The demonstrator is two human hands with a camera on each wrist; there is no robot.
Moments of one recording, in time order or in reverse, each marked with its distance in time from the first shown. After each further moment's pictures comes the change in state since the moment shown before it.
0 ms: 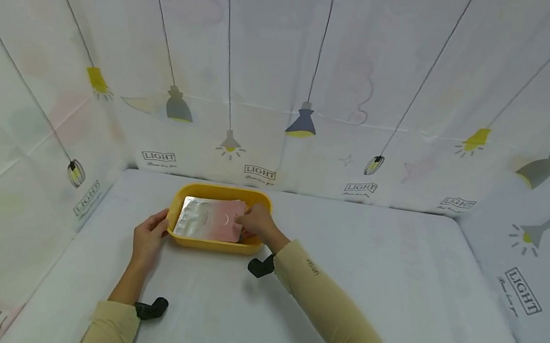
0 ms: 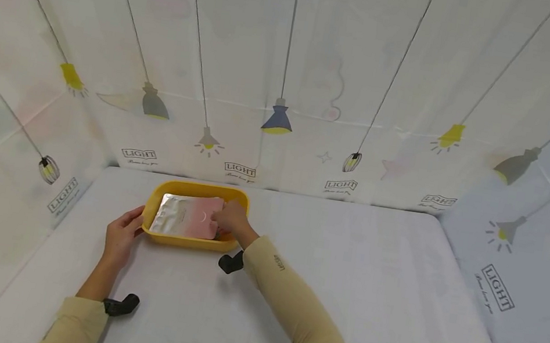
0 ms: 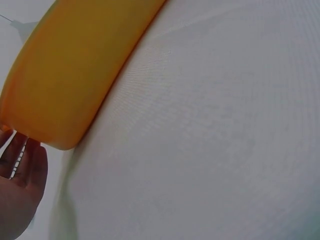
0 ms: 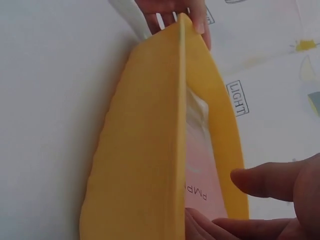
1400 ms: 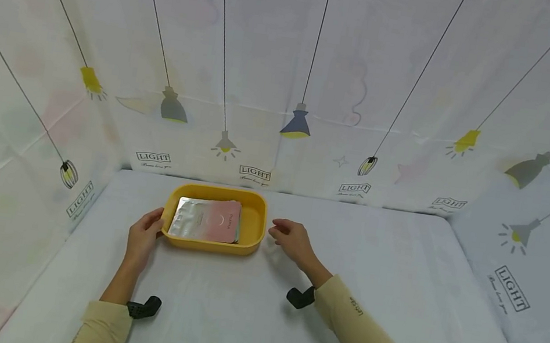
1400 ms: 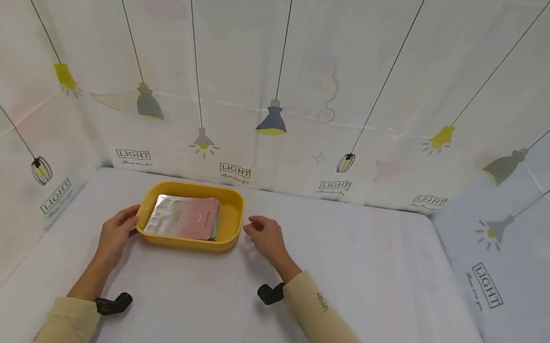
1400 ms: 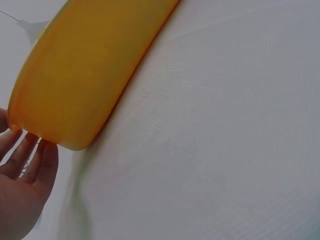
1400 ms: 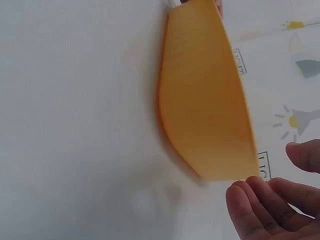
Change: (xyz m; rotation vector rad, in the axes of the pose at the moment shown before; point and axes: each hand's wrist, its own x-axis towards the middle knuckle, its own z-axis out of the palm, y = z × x) left_hand 0.001 0.006 -0.003 0.028 -0.073 -0.034; right_hand -0.042 0.075 -0.053 0.057 0.168 -0.181
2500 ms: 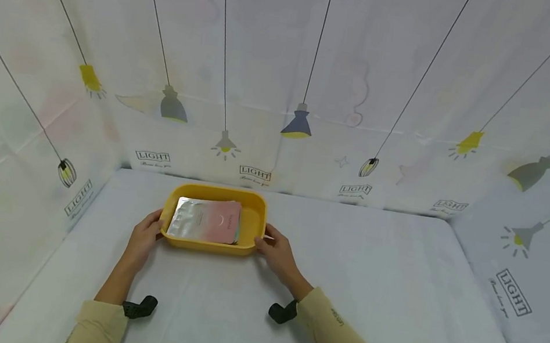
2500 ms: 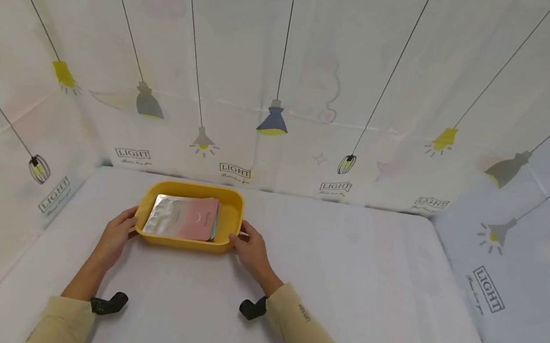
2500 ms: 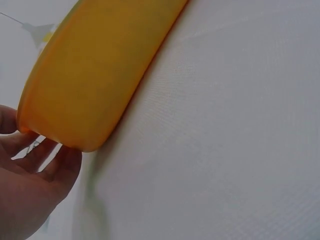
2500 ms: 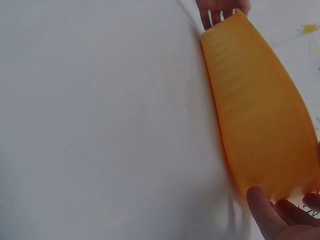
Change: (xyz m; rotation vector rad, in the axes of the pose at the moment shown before) left_hand 0.003 0.001 -0.005 0.075 -0.158 -0.023; right_hand 0.000 0.025 0.046 0.235 -0.035 -0.078
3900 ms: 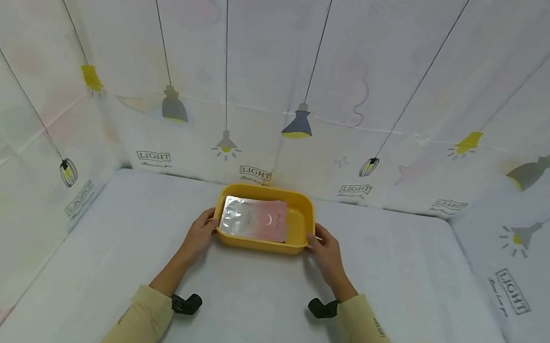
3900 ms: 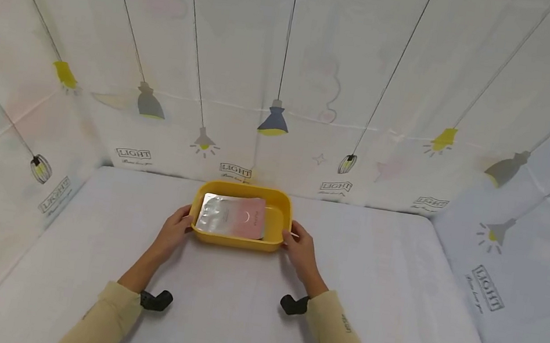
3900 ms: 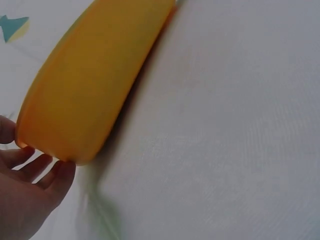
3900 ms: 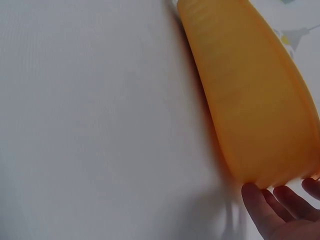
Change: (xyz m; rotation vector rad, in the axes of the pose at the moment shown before) left_hand 0.014 0.016 0.107 0.042 -0.094 0.146; right_hand -0.011 0.018 -0.099 0.038 0.167 0.084
